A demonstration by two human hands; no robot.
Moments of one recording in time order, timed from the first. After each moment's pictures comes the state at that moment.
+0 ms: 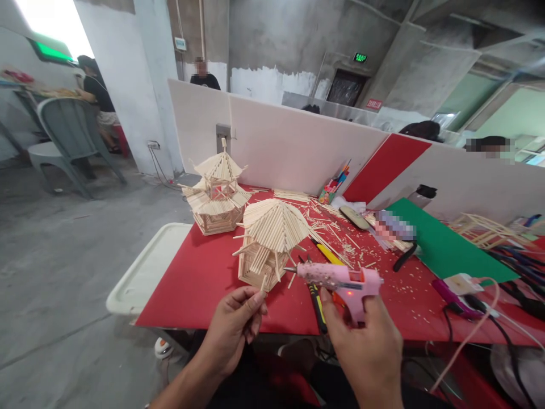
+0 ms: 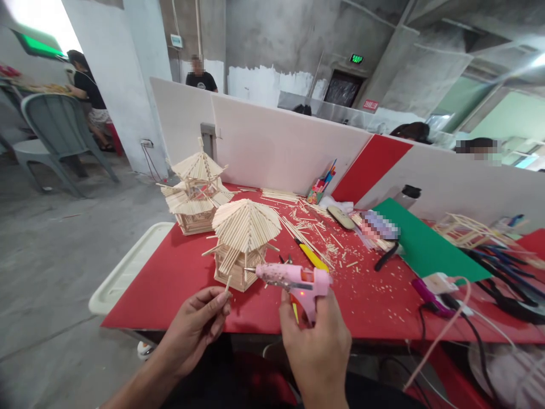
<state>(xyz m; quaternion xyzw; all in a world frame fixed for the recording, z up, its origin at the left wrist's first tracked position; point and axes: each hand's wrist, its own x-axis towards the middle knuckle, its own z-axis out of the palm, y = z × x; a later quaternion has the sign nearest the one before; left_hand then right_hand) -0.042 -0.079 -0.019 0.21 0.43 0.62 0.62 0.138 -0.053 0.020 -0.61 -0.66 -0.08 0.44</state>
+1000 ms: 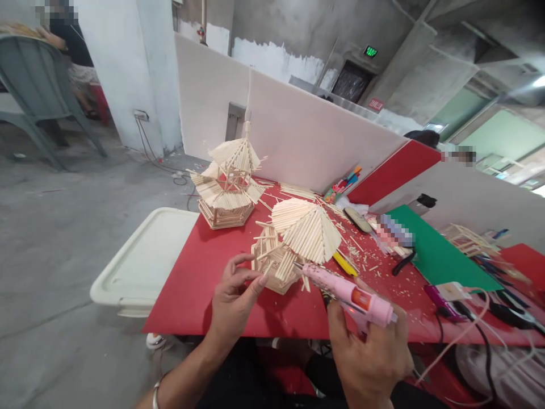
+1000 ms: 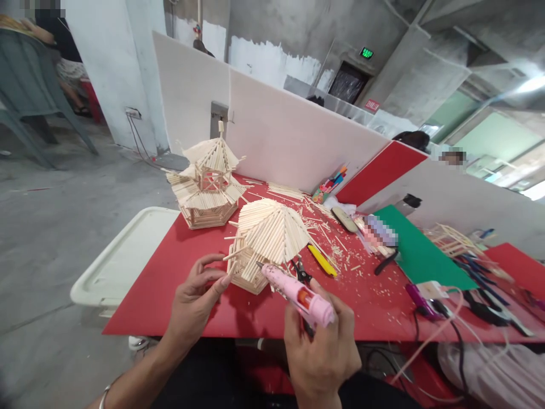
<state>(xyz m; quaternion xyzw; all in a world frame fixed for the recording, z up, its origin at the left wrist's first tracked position) -0.093 -0.051 -0.033 0.39 0.50 0.69 0.35 0.091 -0.050 0.014 -0.50 -0.69 -0.33 0.42</state>
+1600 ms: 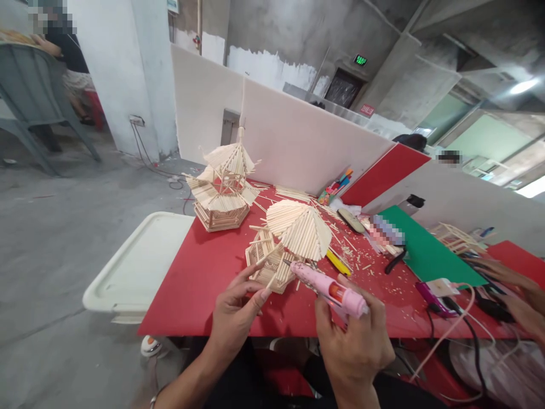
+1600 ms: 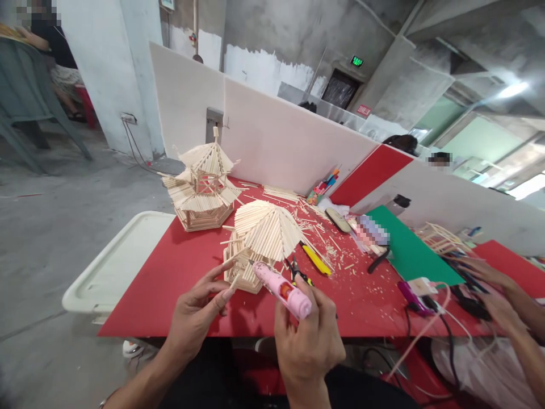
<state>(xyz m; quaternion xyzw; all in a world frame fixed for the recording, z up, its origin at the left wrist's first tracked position) -0.083 -0.065 -0.032 0.42 0.47 0.66 0.41 0.086 -0.047 0.008 -0.50 -0.67 -0.34 0.44</state>
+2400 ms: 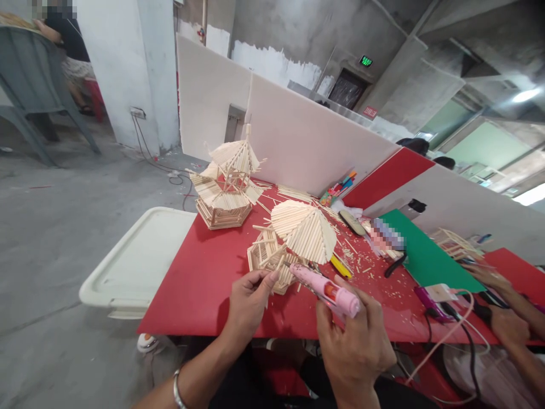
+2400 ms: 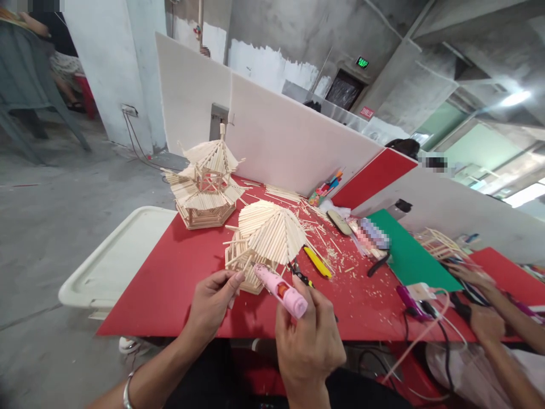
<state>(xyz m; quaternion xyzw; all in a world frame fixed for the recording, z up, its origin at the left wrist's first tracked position) -0.064 -0.038 -0.031 0.30 0.48 0.67 0.48 0.080 -0.048 0.010 -0.50 -0.68 -0.35 0.40</state>
